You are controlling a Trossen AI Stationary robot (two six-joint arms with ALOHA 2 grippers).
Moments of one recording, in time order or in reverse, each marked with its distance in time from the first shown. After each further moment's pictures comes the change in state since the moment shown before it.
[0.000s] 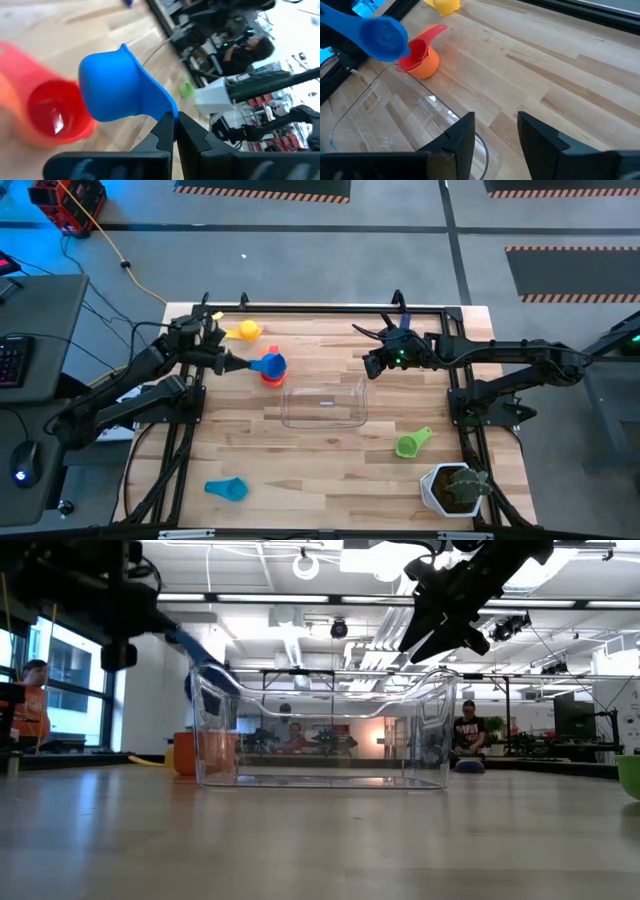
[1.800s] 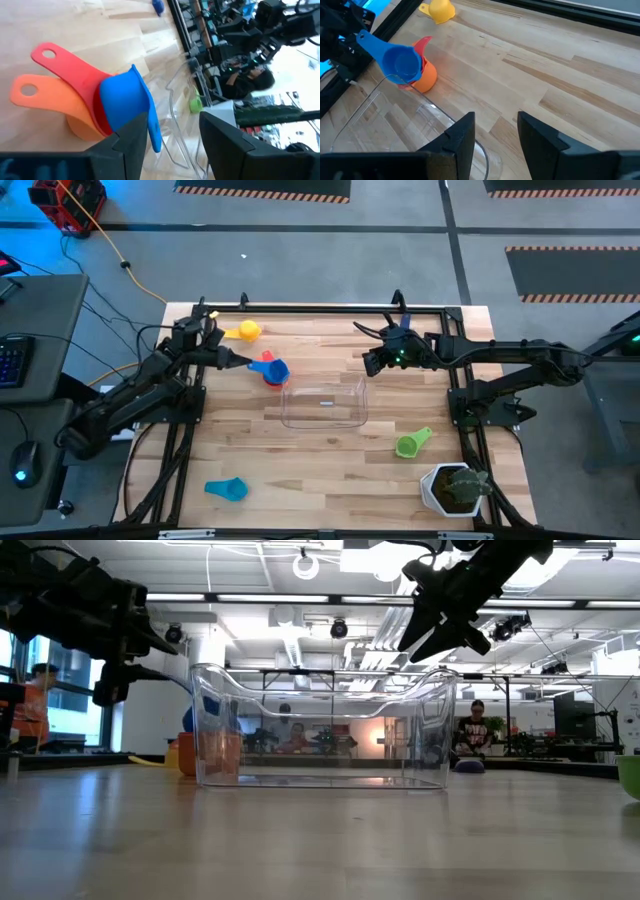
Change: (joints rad) left arm 0.203 0.025 -0.165 0.156 0.126 -0.081; right arm 0.000 0.000 0.000 0.009 0.029 0.044
